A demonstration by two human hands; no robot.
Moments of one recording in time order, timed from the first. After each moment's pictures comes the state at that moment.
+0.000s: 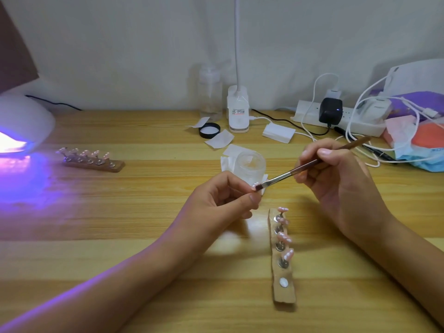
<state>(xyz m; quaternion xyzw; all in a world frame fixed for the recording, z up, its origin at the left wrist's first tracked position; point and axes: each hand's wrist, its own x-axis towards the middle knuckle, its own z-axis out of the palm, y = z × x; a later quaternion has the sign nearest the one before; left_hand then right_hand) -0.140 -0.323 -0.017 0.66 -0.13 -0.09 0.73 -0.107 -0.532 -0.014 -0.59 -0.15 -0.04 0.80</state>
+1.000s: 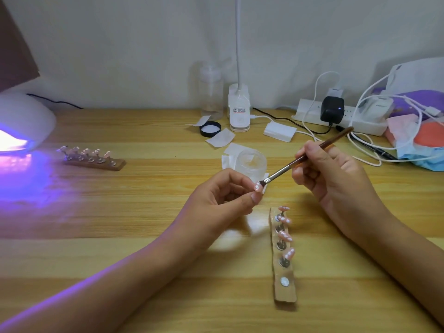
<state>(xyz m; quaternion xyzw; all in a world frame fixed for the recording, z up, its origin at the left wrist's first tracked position) -0.137 -0.323 -0.021 0.66 -0.15 -0.09 0.73 -0.114 -0.523 -0.008 -0.60 -0.06 -0.03 0.80</state>
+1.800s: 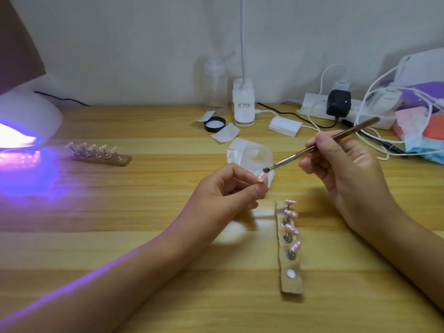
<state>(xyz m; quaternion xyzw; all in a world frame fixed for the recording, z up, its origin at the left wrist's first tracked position) -0.137 -0.321 -0.021 0.66 -0.12 -0.10 0.73 -0.113 -0.525 -0.011 -0.61 -0.08 -0.09 0.78</state>
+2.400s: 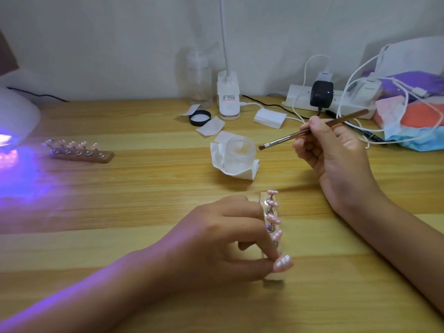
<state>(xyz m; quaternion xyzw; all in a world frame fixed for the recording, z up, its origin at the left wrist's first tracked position) -0.170 -0.323 -0.015 0.79 -0.46 0.07 0.40 -0.101 -0.538 -0.017 -0.61 -0.03 -0.13 0.78</state>
